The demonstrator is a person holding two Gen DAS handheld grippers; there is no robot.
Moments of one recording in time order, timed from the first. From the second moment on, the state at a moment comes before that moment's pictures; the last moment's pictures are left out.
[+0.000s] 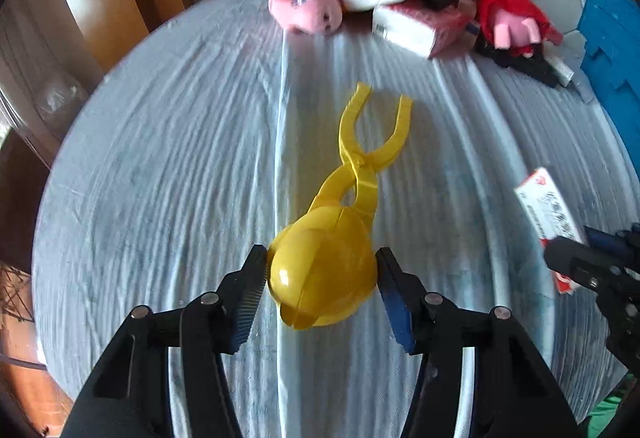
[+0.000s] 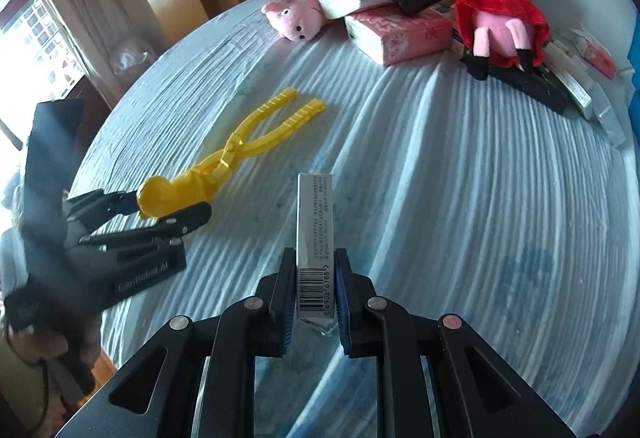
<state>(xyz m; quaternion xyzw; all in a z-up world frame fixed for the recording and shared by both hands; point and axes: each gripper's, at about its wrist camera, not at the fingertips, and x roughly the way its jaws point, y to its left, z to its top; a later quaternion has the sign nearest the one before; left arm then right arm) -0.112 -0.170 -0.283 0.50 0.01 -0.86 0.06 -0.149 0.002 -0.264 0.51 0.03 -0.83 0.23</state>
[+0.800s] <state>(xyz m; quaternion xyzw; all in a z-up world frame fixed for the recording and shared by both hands) -0.097 -0.062 -0.055 0.26 0.01 -0.97 -0.03 -0.122 0.091 -0.069 0.33 0.05 -0.93 0.15</state>
